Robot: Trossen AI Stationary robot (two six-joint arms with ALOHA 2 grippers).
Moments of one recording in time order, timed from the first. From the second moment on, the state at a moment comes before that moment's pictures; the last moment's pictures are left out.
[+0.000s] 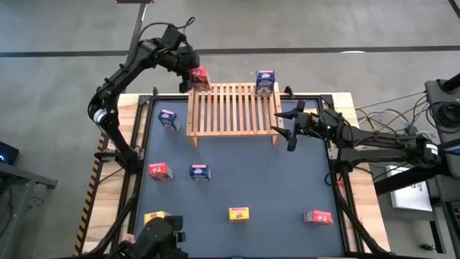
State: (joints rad) left arm 0.90 1.72 1.87 -1.10 0.39 0.78; right arm -0.32 0.81 0.47 0.30 -0.05 -0.15
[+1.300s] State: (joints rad) left arm 0.89 1.79 2.02 -1.27 0.34 0.72; right arm -0.32 0.81 0.47 0.30 -0.05 -0.14
